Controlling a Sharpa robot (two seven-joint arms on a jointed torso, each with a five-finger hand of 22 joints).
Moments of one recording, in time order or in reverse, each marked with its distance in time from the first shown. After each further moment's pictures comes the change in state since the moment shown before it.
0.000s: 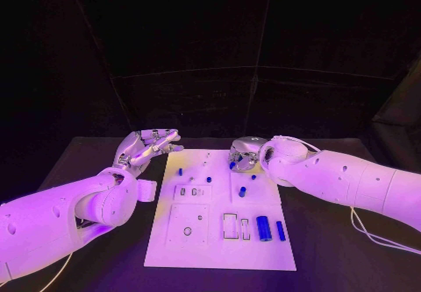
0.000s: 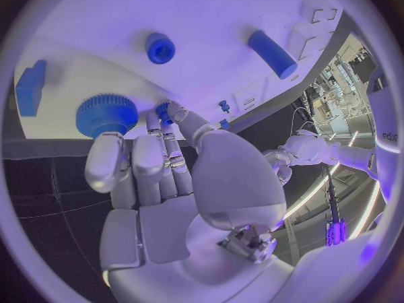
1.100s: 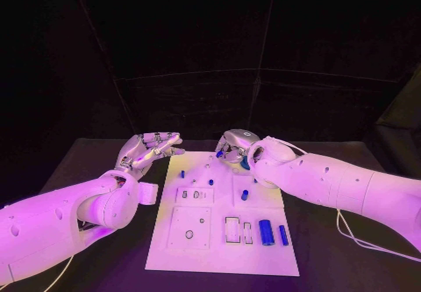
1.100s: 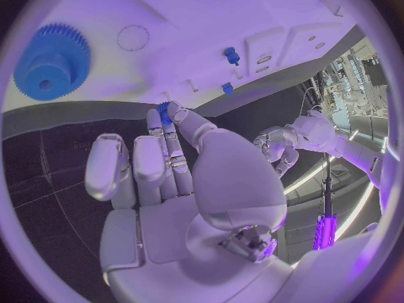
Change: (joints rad) left arm 0.000 0.002 0.000 -0.004 -0.001 0.005 -0.005; left_hand 0.000 0.000 0.000 -0.006 0.000 0.000 0.000 0.000 0.000 -0.004 -0.004 0.000 0.000 0.000 0.000 0.000 0.002 0.000 0.003 0.003 0.000 -0.001; right arm 0.003 0.118 0.000 -0.084 0.045 -0.241 -0.015; right_hand 0.000 0.013 0.044 0.030 -0.030 0.039 -0.020 0.008 0.006 0.048 -0.020 0.006 0.017 0.000 -0.018 0.023 0.016 -0.015 0.017 -0.017 0.030 0.053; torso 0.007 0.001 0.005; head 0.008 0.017
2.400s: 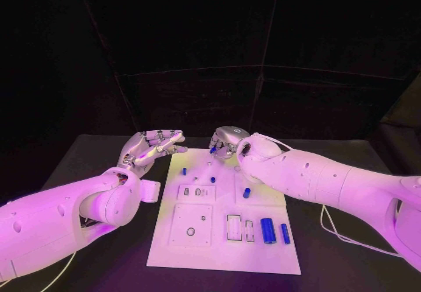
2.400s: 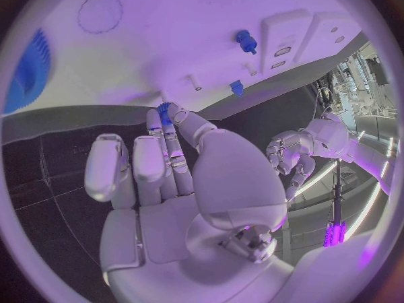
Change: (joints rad) left arm 0.004 0.002 0.000 0.007 0.000 0.004 -0.008; left_hand 0.000 0.000 0.000 0.000 0.000 0.000 0.000 0.000 0.000 0.000 0.000 0.000 0.000 0.000 0.000 -0.004 0.001 0.000 0.000 0.000 0.000 -0.001; right arm 0.004 0.118 0.002 -0.121 -0.008 0.020 -0.044; right_hand -0.011 -0.011 0.008 0.008 -0.010 -0.011 0.003 -0.012 -0.005 -0.015 0.007 -0.009 0.000 0.000 0.000 0.006 0.000 0.000 0.003 0.004 0.004 0.001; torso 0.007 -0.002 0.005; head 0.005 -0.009
